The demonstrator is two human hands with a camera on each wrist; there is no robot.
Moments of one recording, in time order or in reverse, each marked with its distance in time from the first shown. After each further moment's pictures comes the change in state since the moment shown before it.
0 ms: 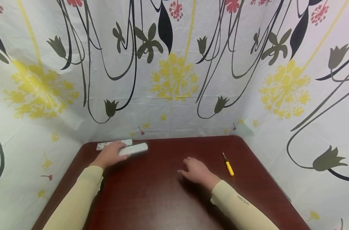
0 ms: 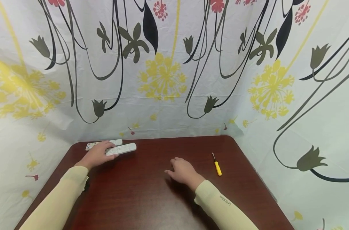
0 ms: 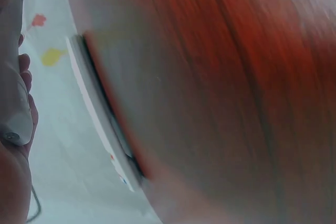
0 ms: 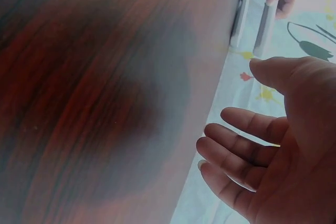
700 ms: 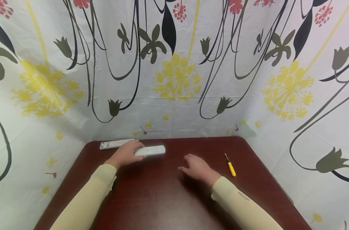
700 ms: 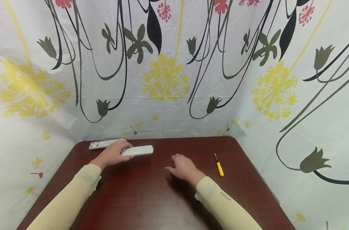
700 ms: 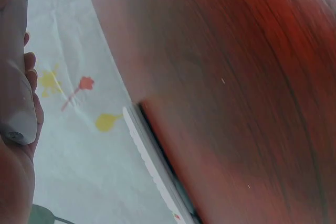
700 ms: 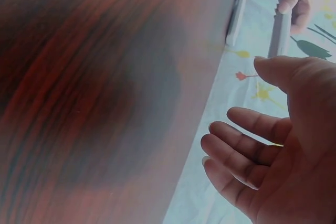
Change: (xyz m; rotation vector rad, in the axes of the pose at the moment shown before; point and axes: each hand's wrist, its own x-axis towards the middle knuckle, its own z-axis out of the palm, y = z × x) left_hand 0.015 0.063 0.004 -0.007 -0.027 0.180; right_hand 0.012 -0.006 -0.011 0.015 0.022 -0.001
